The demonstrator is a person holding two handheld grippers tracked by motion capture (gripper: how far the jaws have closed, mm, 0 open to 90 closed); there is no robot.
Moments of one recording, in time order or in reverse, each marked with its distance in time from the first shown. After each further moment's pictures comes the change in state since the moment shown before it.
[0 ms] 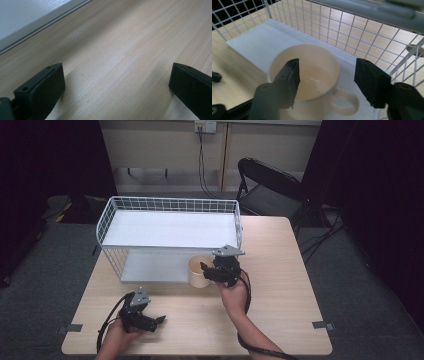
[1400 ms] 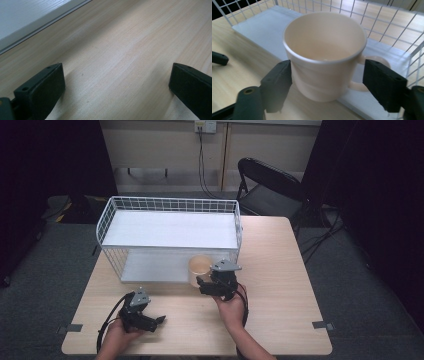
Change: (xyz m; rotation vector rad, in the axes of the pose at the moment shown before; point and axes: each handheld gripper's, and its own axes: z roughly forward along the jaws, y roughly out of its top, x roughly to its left) left arm 0.000 0.000 0.000 0.000 0.000 0.000; right arm 0.018 -0.038 0.006 0.005 0.014 0.001
